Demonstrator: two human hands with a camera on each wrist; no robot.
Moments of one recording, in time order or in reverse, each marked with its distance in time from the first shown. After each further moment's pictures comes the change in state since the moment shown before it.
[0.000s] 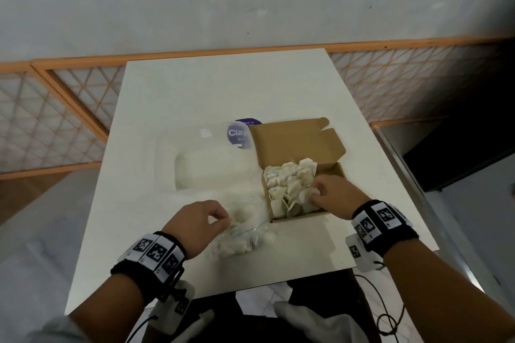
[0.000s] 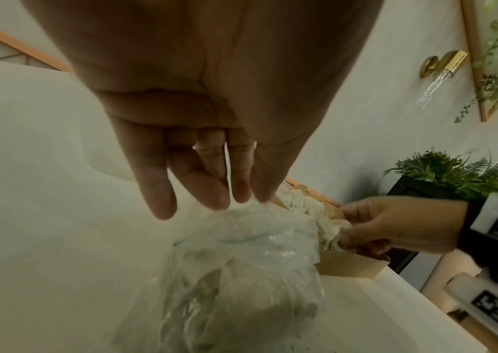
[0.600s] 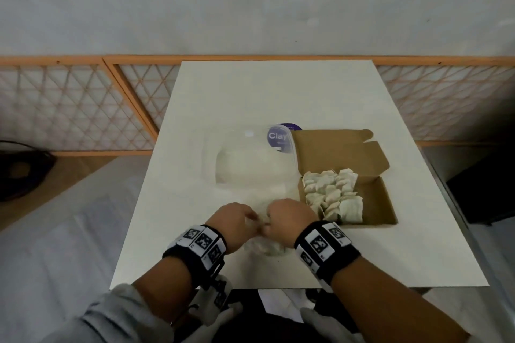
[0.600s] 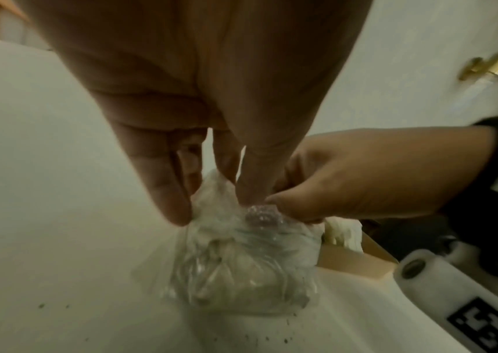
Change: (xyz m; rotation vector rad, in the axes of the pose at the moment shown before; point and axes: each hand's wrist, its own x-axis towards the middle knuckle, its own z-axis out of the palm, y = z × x) left_hand -0.011 0.006 0.000 0.058 -0.093 -0.102; right_hand -0.006 -0.163 0.085 -0.380 -0.138 -0.267
